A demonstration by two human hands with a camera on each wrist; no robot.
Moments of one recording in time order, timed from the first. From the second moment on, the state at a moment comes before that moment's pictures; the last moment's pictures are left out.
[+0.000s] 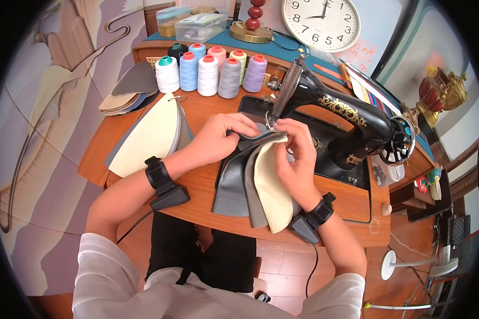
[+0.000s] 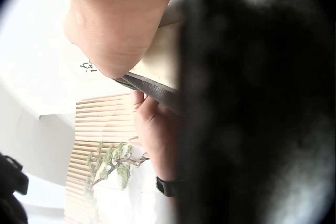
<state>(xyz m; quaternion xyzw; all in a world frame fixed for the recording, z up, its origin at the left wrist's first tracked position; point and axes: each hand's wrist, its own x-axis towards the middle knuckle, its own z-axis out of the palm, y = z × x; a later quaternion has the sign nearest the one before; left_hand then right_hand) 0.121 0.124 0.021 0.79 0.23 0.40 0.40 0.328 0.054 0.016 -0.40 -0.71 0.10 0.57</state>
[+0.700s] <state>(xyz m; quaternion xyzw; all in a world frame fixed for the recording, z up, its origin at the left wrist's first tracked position) -0.006 0.165 0.100 0.69 0.44 0.47 0.34 0.327 0.050 0.010 -0.39 -0.68 0.22 0.58</state>
